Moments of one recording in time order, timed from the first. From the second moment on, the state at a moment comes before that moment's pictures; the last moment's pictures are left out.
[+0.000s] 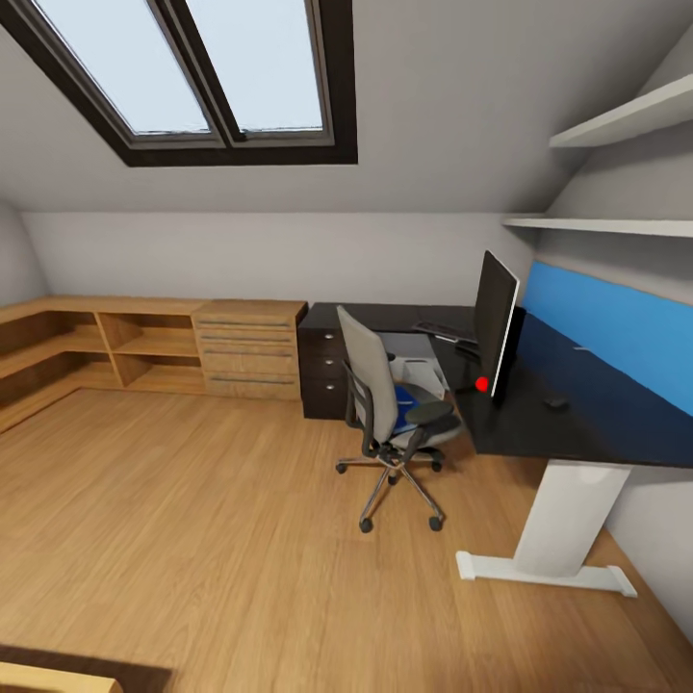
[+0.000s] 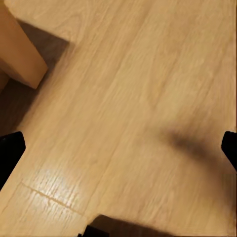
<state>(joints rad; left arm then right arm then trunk) -0.01 0.00 0.02 -0.57 0.28 -0.17 0.14 -0.04 0.06 0.00 -0.41 0.02 -0.63 -0.01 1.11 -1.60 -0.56</state>
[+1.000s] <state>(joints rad) -0.58 -0.08 0.02 -0.81 0.28 0.50 0.19 -0.83 0.10 0.00 -0.21 -0.17 -0.12 -0.16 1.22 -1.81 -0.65</state>
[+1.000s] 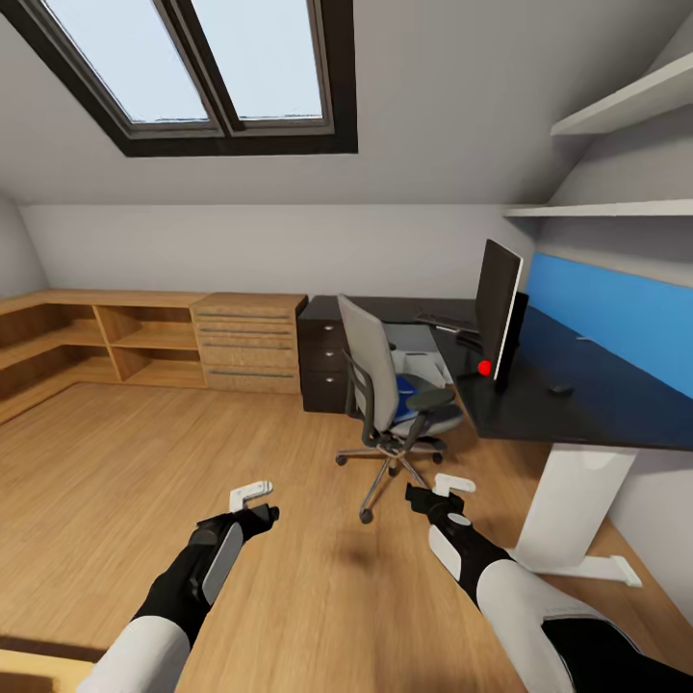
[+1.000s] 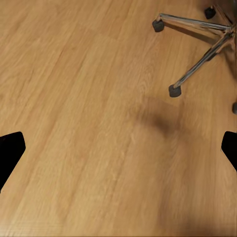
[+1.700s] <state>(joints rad) -0.10 -0.04 -0.09 -1.55 0.28 0.51 0.19 -0.83 0.10 0.01 -0.22 -0.14 -0.11 -0.16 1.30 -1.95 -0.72</state>
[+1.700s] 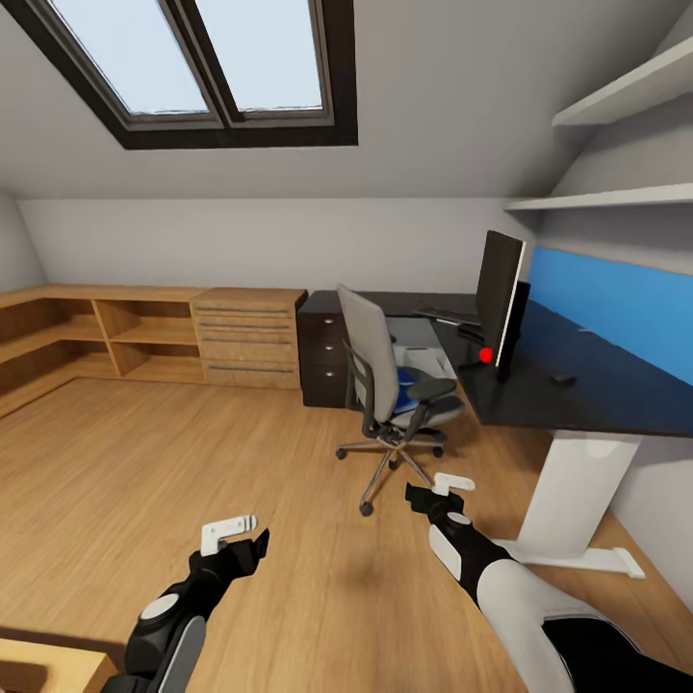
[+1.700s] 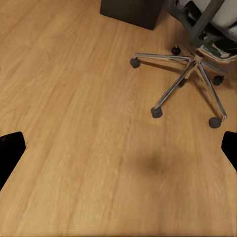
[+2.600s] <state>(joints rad) -0.10 -0.02 -0.06 -1.53 0.28 0.51 0.19 -0.83 0.09 0.01 -0.23 -0.14 -0.12 -0.16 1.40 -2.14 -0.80</state>
